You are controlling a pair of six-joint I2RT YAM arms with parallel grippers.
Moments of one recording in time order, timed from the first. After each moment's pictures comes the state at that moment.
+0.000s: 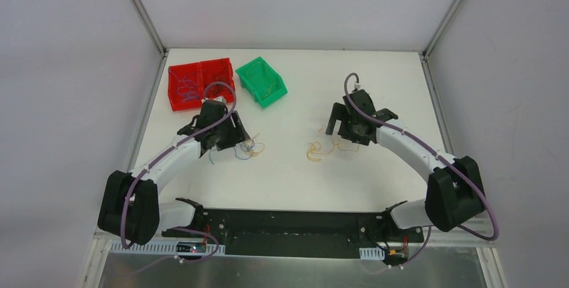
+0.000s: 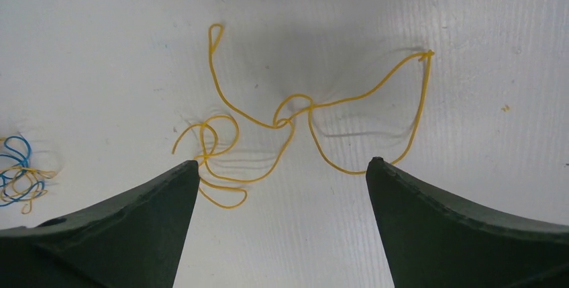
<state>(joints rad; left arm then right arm) -0.30 1.24 0.69 -0.31 0.08 -0.65 0.47 1.41 0.98 -0.59 0.12 0.66</state>
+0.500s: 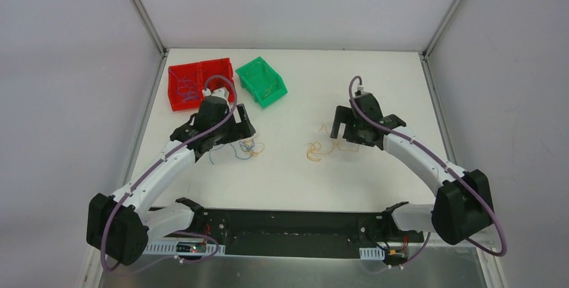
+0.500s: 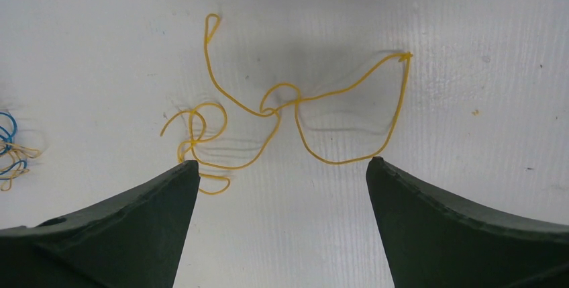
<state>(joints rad) -0.40 1.09 0.78 -0.45 -0.02 -0.61 0.46 1.28 0.88 -0.58 0.12 0.58</state>
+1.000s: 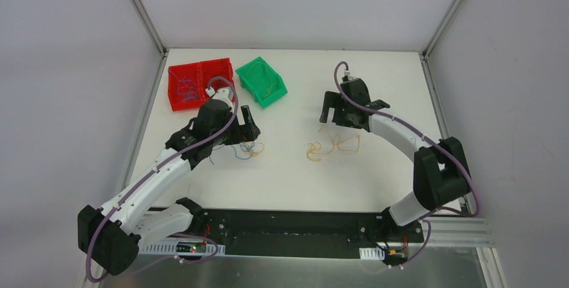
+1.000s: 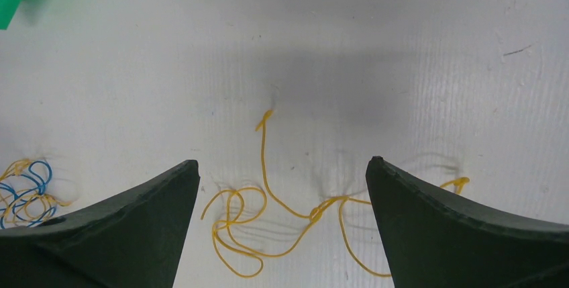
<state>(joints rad) -0.52 1.00 0.81 -0.48 -0.07 -0.59 0.44 1.53 1.04 -0.40 0.05 0.50</state>
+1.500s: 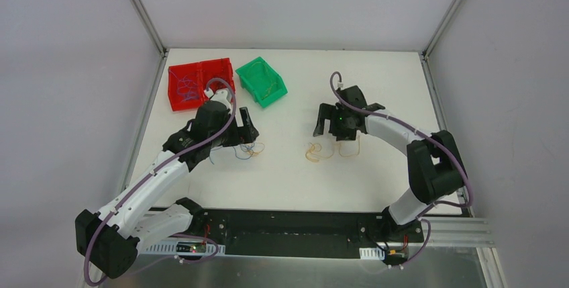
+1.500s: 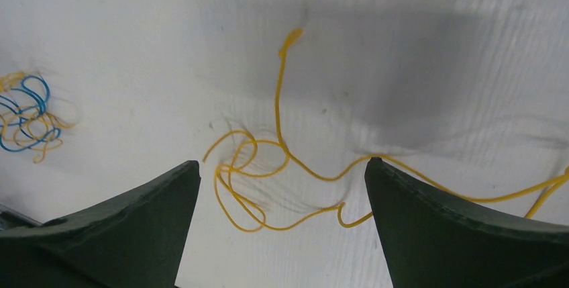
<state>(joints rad) -0.52 0.96 0.81 -0.51 -0.07 -0.58 0.43 1.63 1.03 -0.42 -0.17 0.50</state>
